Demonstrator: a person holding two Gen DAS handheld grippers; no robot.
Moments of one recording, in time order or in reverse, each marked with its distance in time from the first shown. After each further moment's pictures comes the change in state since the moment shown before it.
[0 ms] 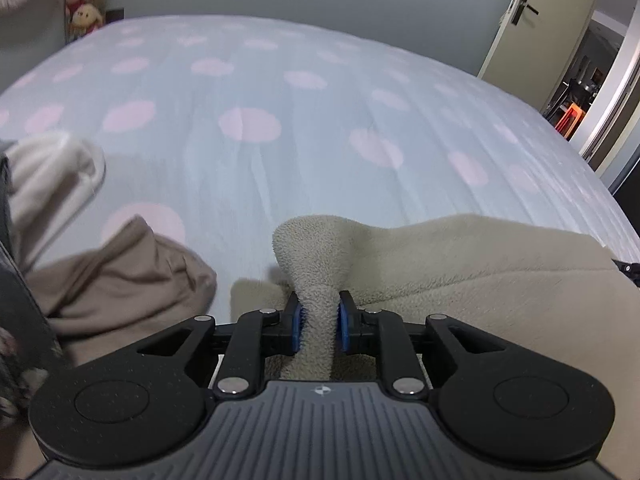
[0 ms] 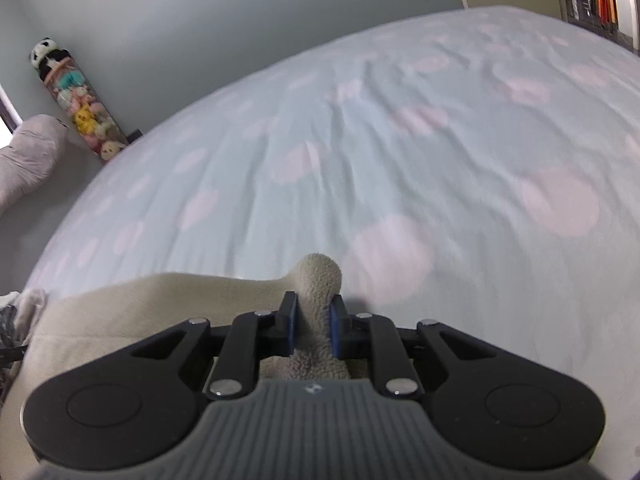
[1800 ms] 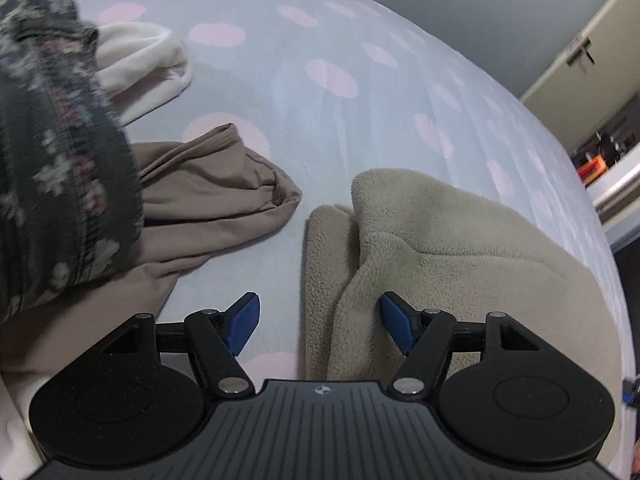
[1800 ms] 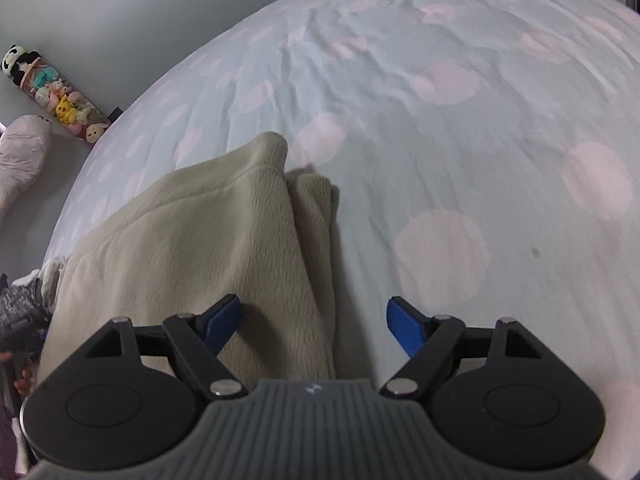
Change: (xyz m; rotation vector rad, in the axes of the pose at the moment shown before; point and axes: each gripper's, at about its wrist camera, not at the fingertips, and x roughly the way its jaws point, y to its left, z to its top) left arm -0.023 0.053 -0.020 -0.233 0.111 -0.011; right arm -0.100 -0.032 -0.051 0.151 0.173 -0.013
